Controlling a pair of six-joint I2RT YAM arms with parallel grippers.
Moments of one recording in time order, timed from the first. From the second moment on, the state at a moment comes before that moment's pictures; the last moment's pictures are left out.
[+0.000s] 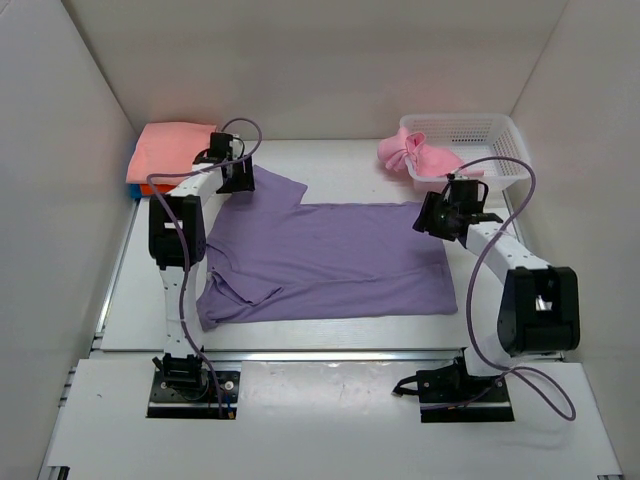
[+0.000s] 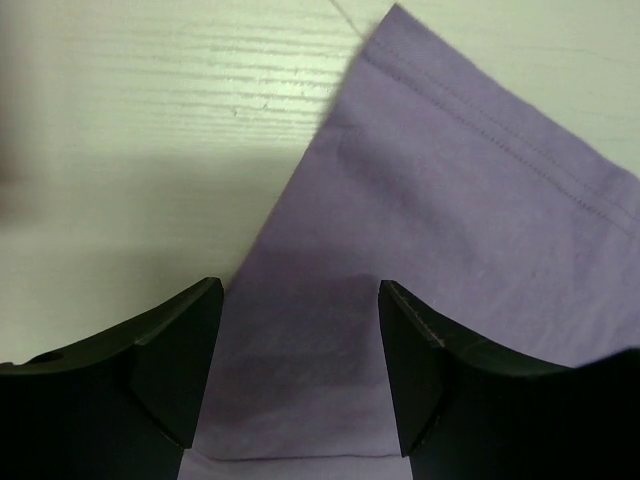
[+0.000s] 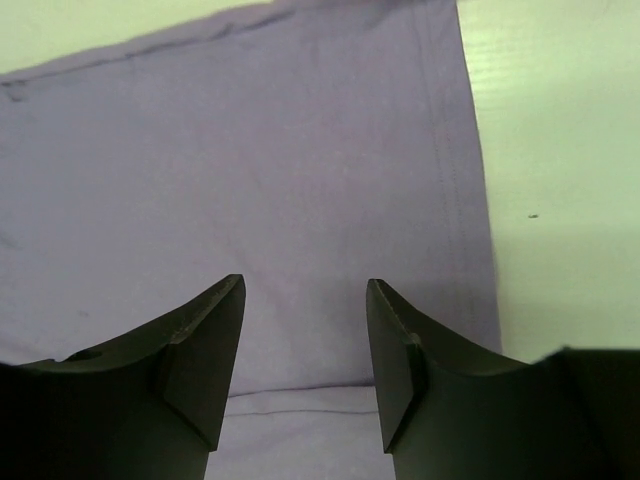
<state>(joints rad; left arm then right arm) -0.08 2.34 1.87 -0.40 0.03 -0.15 0.04 1.46 0.94 -0.24 -0.11 0.32</state>
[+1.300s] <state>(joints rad) -0.05 2.29 1.85 -0.50 0.09 -0.10 -0.01 1.98 1.32 -0.25 0.02 0.43</state>
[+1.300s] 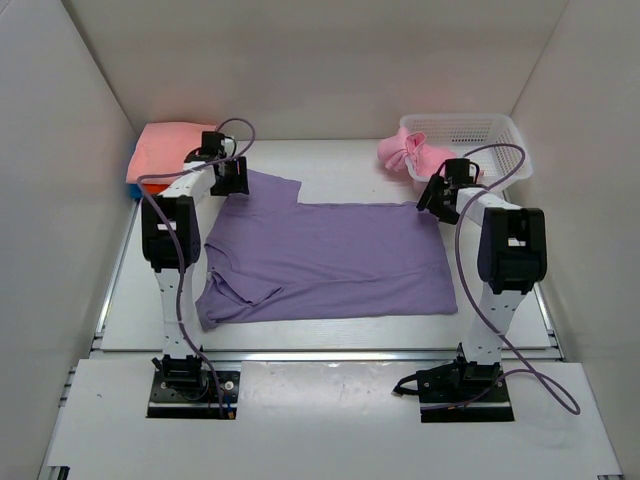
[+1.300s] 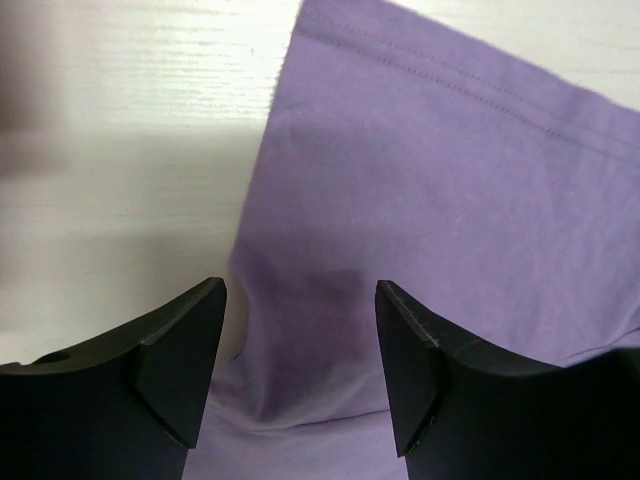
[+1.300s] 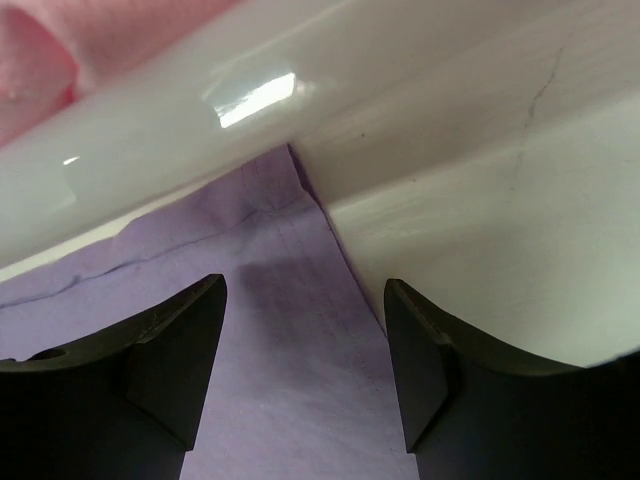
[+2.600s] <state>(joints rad) -0.03 2.34 1.87 -0.52 0.25 -0.11 -0.01 2.10 1.49 -0.30 -0.04 0.39</state>
